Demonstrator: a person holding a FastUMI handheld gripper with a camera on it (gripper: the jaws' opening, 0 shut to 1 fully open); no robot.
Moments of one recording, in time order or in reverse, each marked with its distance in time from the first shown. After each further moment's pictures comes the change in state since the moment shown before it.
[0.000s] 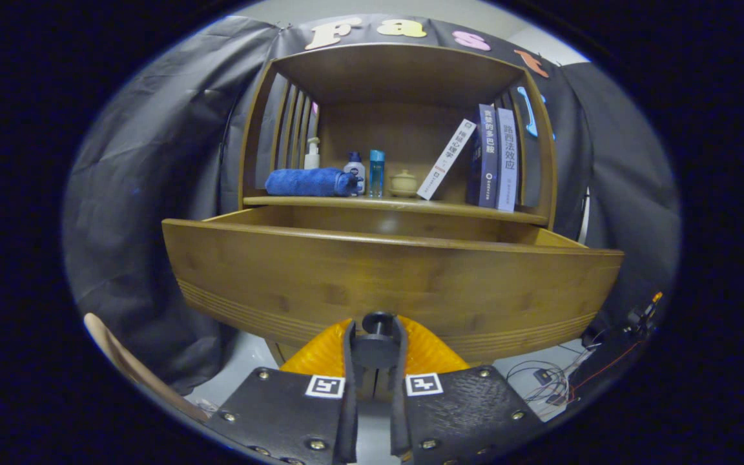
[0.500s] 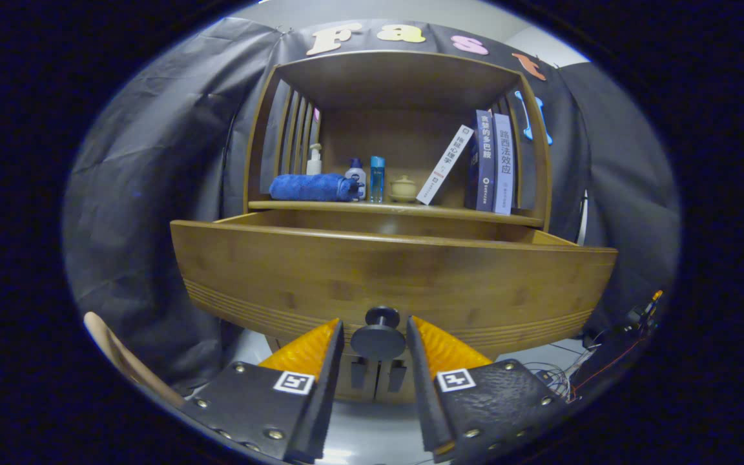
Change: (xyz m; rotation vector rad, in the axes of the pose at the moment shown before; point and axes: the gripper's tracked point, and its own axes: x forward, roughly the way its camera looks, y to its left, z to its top) arm -0.017 -0.001 0.000 0.021 -0.031 -0.001
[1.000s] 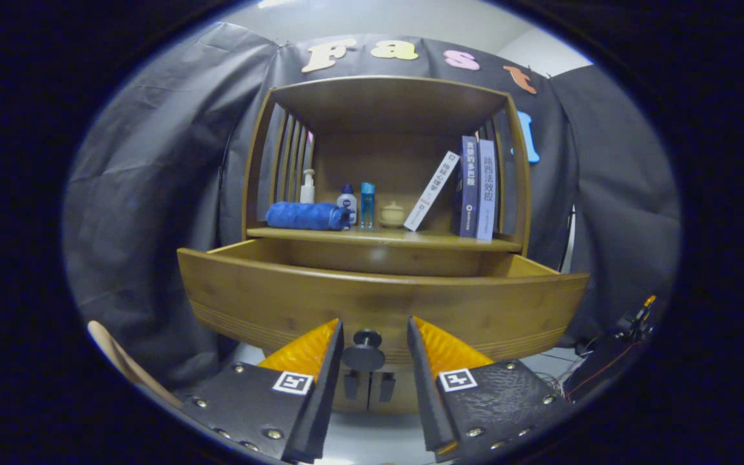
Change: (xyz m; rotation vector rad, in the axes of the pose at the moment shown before) arm -0.024 -0.008 0.044 0.000 -0.093 -0.025
